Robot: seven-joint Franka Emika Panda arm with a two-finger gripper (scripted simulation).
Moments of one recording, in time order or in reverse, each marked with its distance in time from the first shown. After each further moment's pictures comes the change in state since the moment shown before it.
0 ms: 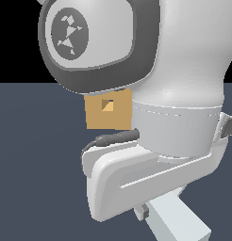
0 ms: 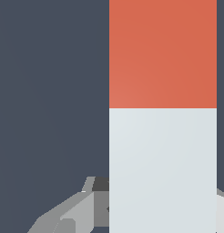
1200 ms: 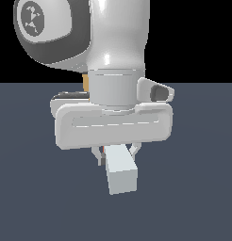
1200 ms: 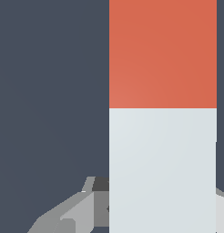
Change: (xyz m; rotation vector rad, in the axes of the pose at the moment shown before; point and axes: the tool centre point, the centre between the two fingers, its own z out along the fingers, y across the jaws) arm 0.086 -0.032 -0.033 0.003 0.002 0.209
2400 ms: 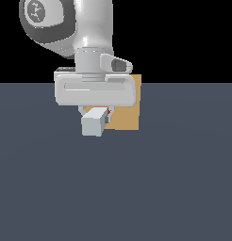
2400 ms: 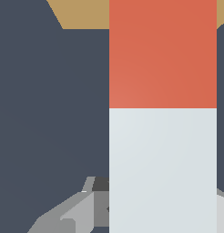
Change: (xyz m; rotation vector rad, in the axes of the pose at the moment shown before) arm 0.113 -0.030 -0.047 -0.001 -0.001 0.266
